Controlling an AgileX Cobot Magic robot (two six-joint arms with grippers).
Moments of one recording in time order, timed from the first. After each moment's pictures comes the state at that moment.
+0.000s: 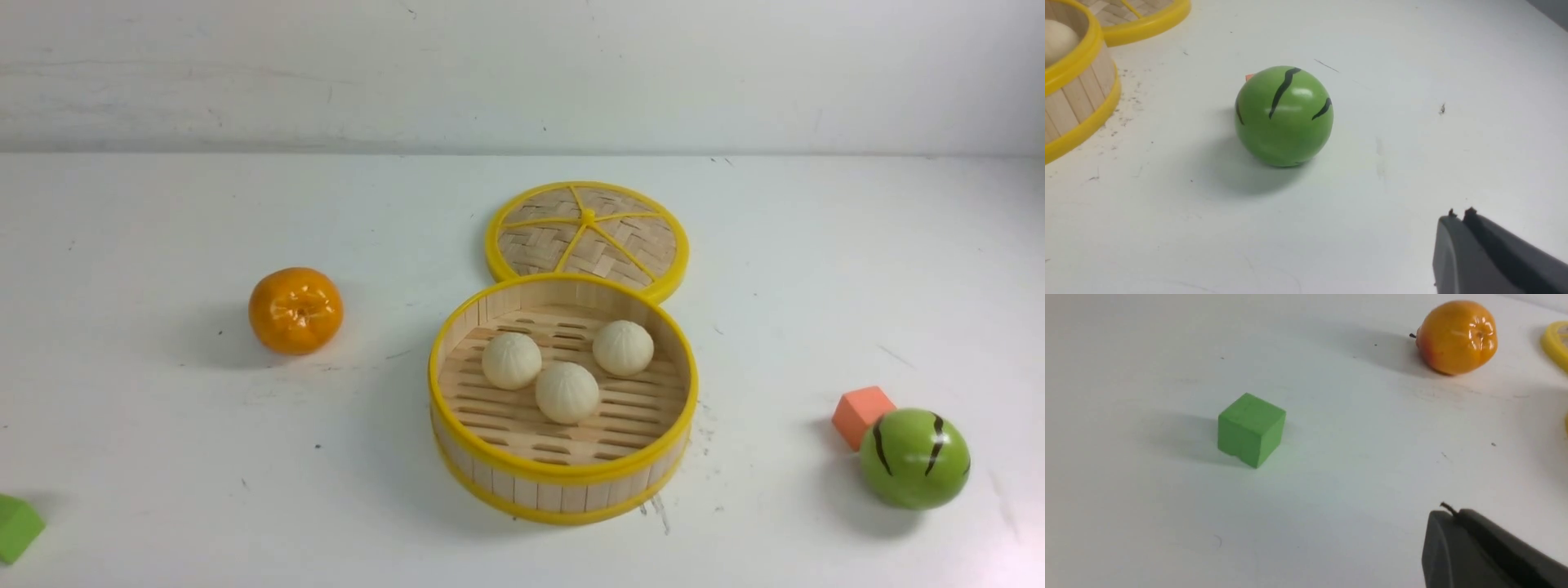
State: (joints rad) right arm -0.08 -0.01 0.02 -0.06 0.38 0.10; left arm 0.07 -0.01 0.03 0.02 0.38 -0.26
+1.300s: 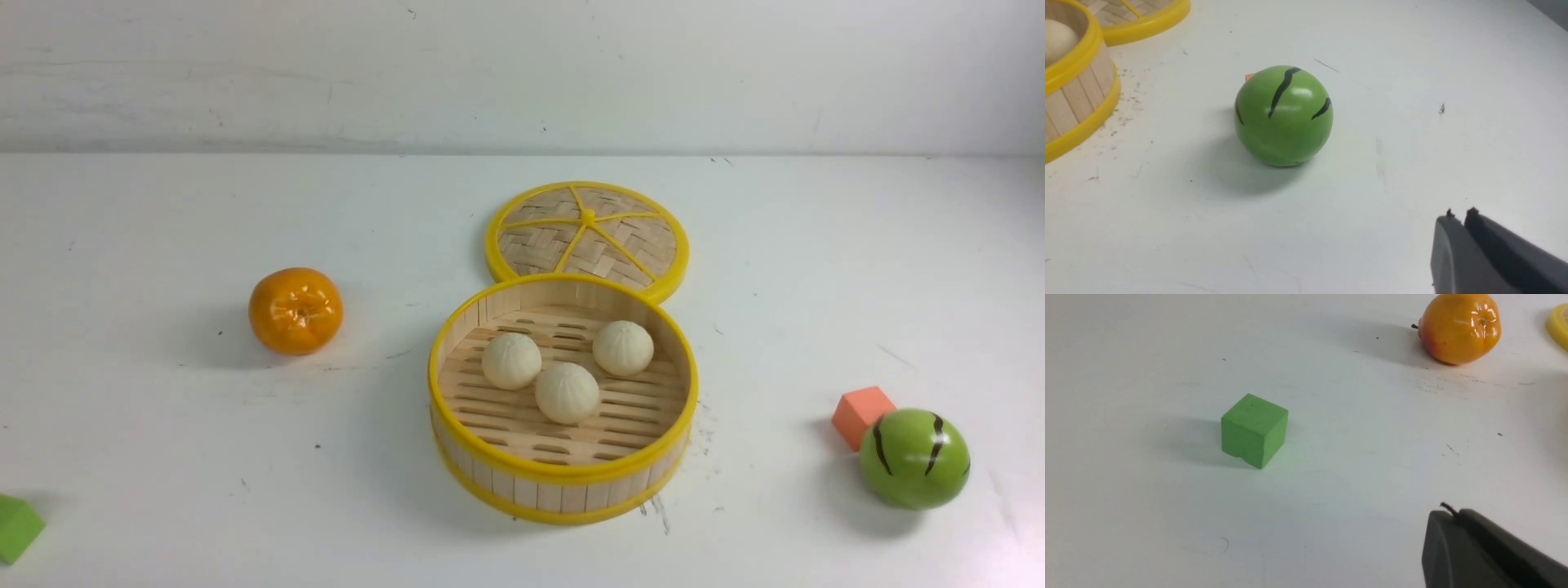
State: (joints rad) right arm -0.08 -0.01 0.02 -0.06 0.38 0.10; left arm 0.07 -0.01 0.03 0.02 0.38 -0.22
